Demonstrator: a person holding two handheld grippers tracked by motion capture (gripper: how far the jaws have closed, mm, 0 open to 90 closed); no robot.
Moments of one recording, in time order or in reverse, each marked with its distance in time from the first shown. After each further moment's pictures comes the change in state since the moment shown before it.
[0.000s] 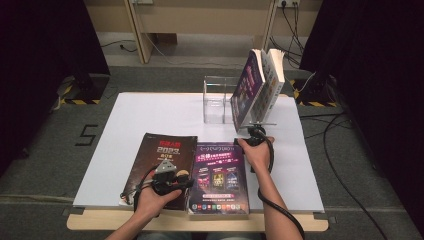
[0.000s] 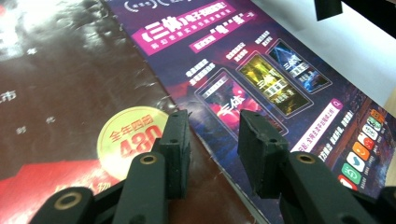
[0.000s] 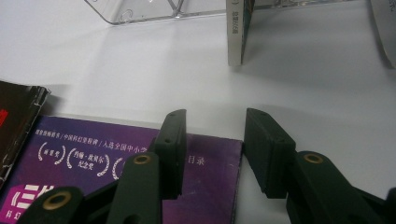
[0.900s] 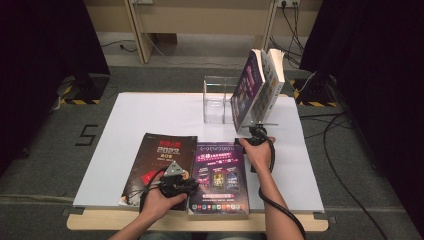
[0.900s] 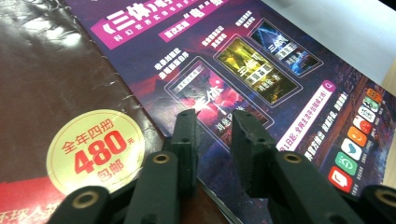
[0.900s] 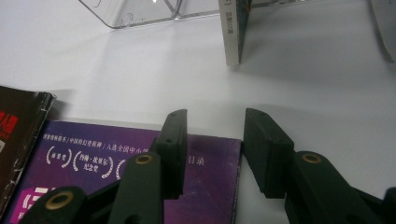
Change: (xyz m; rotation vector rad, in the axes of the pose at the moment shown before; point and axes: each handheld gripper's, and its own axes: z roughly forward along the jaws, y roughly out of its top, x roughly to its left) left arm -0.012 -0.001 0.013 0.053 -0.010 0.076; right arm -0.004 0.001 -0.001 0.005 0.028 0.048
